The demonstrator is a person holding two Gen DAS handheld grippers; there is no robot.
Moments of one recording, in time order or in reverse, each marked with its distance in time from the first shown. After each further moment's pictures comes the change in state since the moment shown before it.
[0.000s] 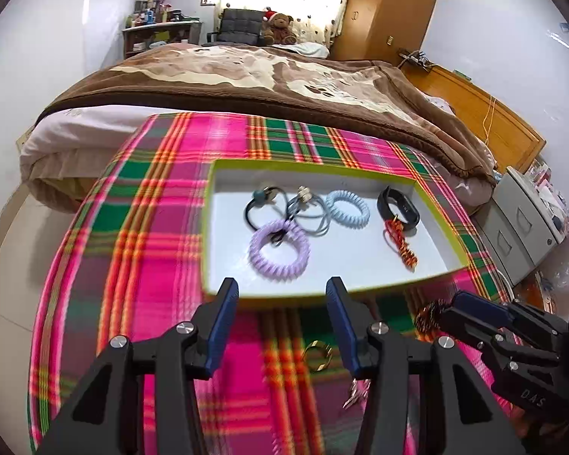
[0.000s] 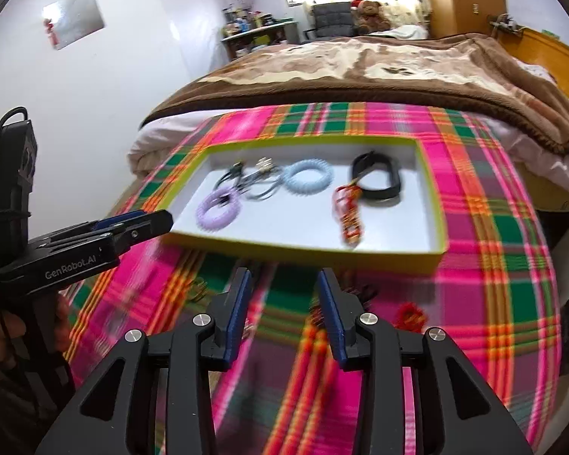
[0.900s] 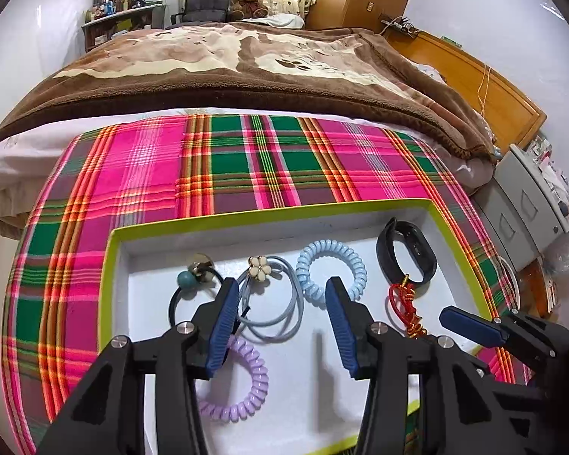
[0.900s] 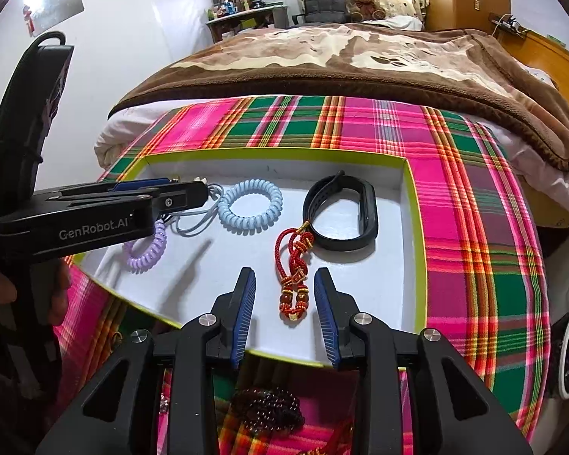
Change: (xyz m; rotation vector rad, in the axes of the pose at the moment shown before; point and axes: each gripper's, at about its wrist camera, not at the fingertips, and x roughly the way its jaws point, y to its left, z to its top) left arm 0.094 -0.040 0.074 0.093 0.116 -0.042; right arm 0.047 -0.048 0.054 0.005 0.042 -0.127
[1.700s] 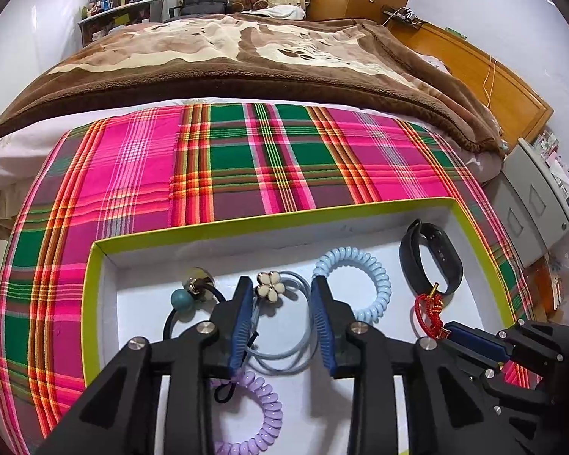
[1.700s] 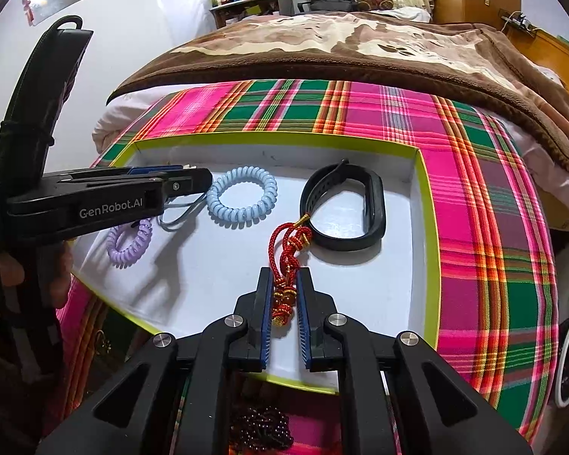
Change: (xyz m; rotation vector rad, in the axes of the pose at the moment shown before) left arm 0.031 0.004 0.008 0.012 0.035 0.005; right arm 0.026 -0.005 0.005 -0.029 0.059 0.004
